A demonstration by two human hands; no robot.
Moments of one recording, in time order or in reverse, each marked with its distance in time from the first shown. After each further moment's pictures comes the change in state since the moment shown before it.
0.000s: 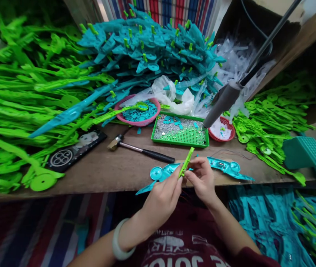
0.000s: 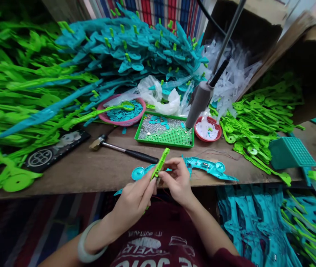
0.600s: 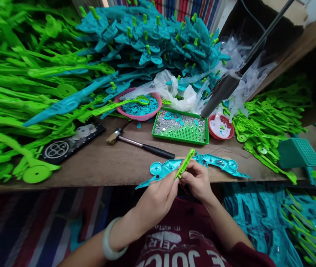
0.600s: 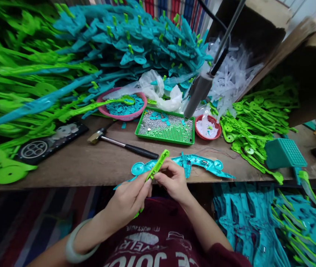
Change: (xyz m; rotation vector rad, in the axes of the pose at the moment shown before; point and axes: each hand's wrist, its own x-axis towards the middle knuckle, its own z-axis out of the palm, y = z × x) left_hand -0.009 -0.001 -0.016 -0.159 -0.048 -0.044; right_hand -0.004 -0.001 0.006 0.007 -0.150 0.018
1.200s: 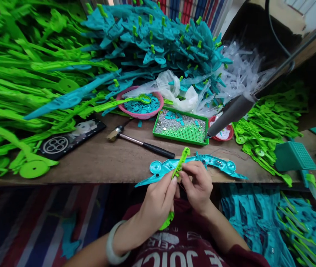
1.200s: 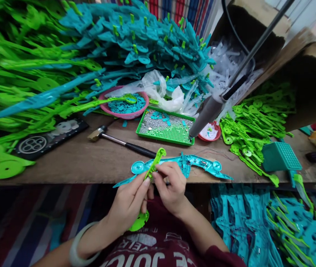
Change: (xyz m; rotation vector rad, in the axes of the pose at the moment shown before) left_hand -0.008 0.011 0.013 -0.375 0.058 -0.277; right_hand -0.010 -0.020 0.014 -0.557 0.180 -0.401
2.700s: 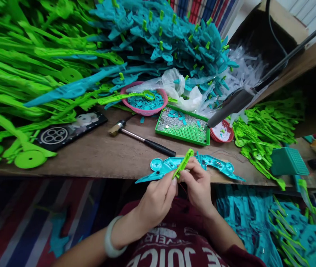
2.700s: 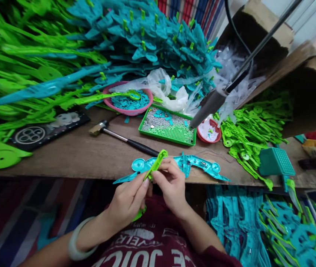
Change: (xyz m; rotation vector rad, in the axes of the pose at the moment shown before) left_hand -0.003 -0.003 -0.009 0.015 0.007 0.000; right_hand 0.001 -0.008 0.001 0.475 -0.085 0.614
